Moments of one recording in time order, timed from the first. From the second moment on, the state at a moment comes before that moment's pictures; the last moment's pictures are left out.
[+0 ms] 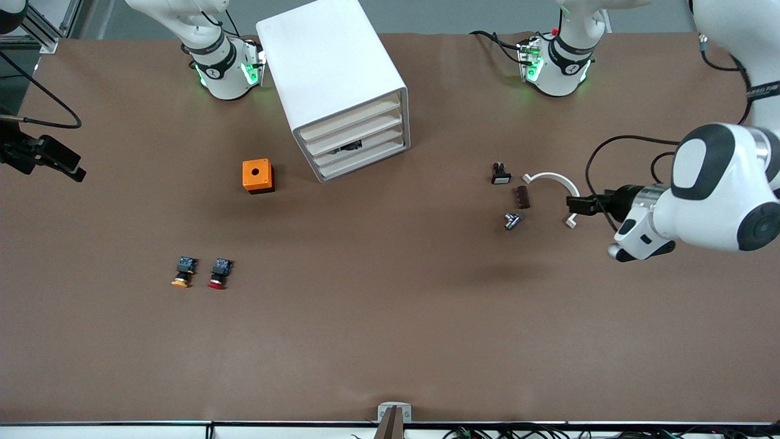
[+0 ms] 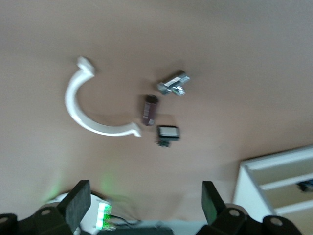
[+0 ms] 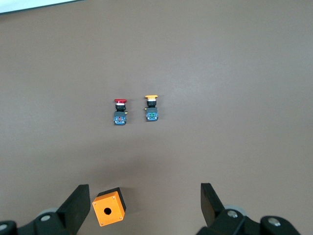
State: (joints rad) left arm 0.00 0.43 -0.10 -1.56 -0.28 1.46 -0.28; right arm -0.05 -0.06 -0.02 -1.67 -0.01 1.69 0.11
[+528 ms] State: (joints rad) left arm -0.18 0.63 -0.11 -1.48 -0.45 1.52 -0.74; right arm -0.05 -0.06 -0.02 -1.67 -0.01 1.69 0.11
